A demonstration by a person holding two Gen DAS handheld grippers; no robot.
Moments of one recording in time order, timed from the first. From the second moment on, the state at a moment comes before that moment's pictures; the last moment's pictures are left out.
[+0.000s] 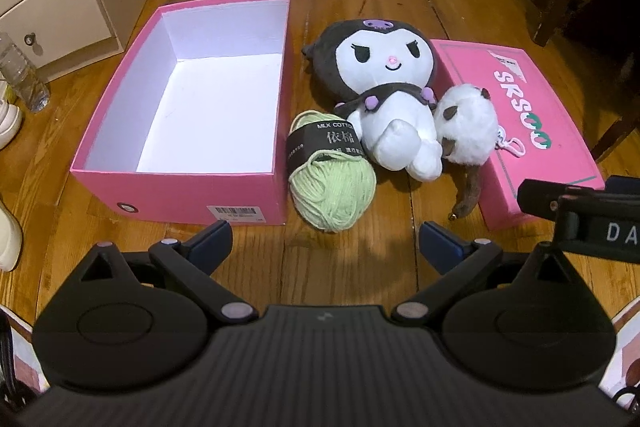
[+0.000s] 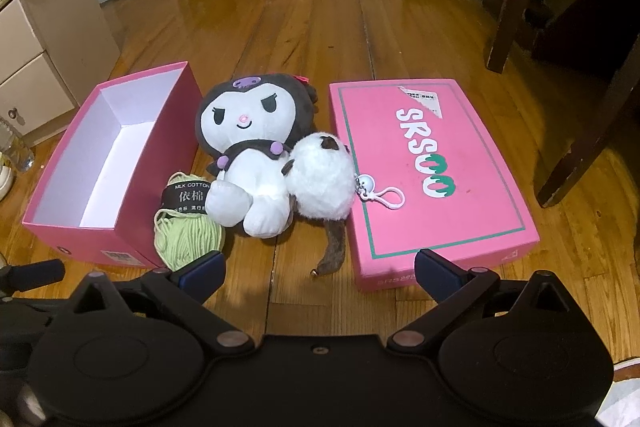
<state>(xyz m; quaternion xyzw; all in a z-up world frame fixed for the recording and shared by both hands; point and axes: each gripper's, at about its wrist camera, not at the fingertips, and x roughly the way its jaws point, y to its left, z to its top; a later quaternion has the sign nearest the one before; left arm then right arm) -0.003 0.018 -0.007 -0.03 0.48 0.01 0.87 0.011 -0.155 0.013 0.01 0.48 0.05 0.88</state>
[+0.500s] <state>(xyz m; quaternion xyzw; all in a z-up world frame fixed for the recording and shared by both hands) 0.043 0.008 0.026 0.01 0.44 0.00 0.90 0.031 -0.180 0.026 0.02 0.45 0.10 0.89</state>
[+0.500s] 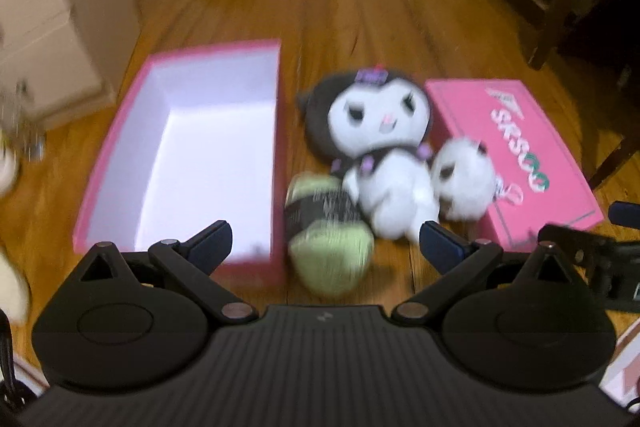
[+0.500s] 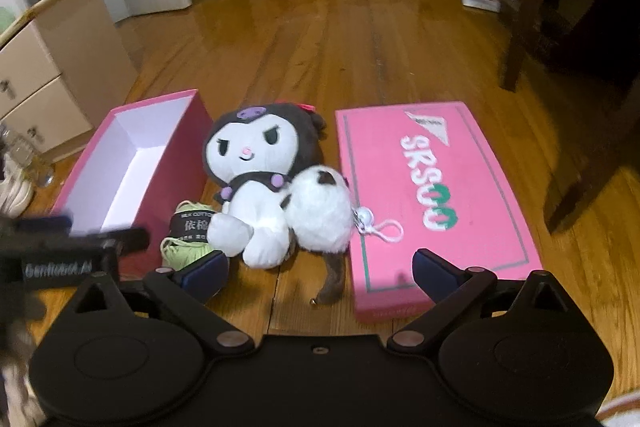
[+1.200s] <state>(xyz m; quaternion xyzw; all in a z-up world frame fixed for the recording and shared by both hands) 0.115 0.041 0.011 0.03 0.42 0.04 0.91 0.154 -0.152 -0.001 0.06 0.49 0.24 0.83</state>
